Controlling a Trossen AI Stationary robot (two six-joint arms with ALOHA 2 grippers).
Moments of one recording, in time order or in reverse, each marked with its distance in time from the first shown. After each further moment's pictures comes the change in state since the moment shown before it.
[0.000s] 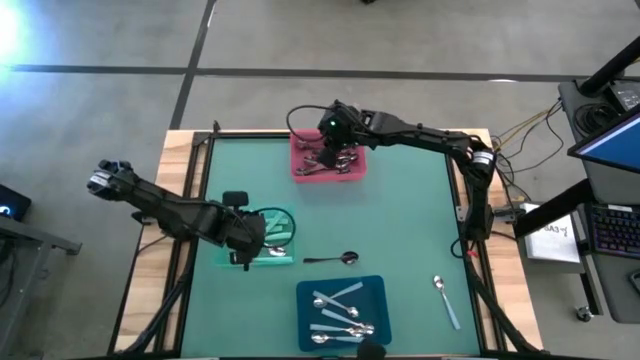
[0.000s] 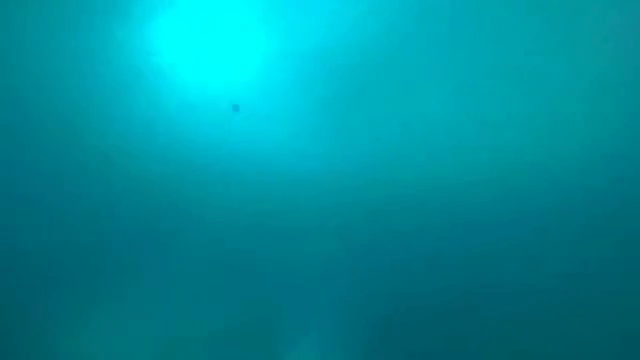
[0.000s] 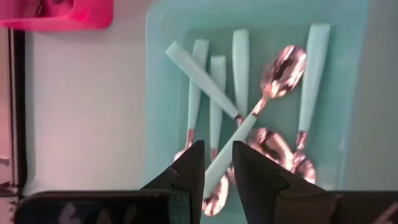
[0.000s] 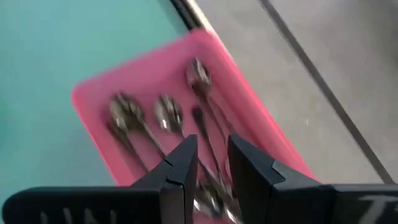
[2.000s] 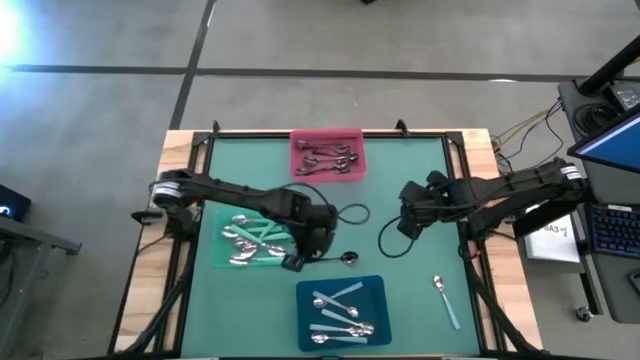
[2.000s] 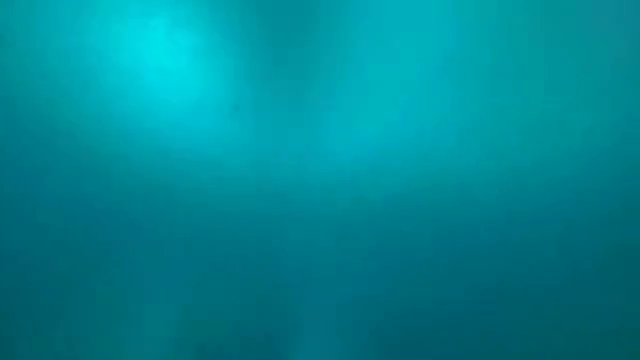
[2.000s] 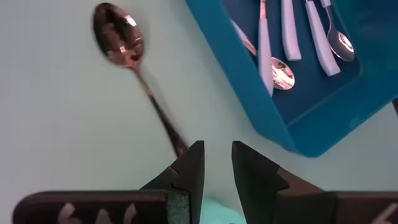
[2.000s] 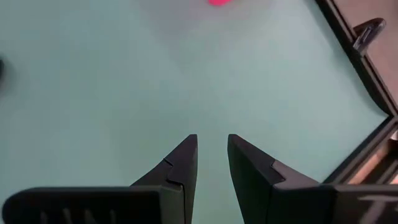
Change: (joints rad) left arm 0.286 0.545 0.361 0.392 0.724 0.696; right arm 0.596 -0.730 -0.712 -0.528 0.252 0.700
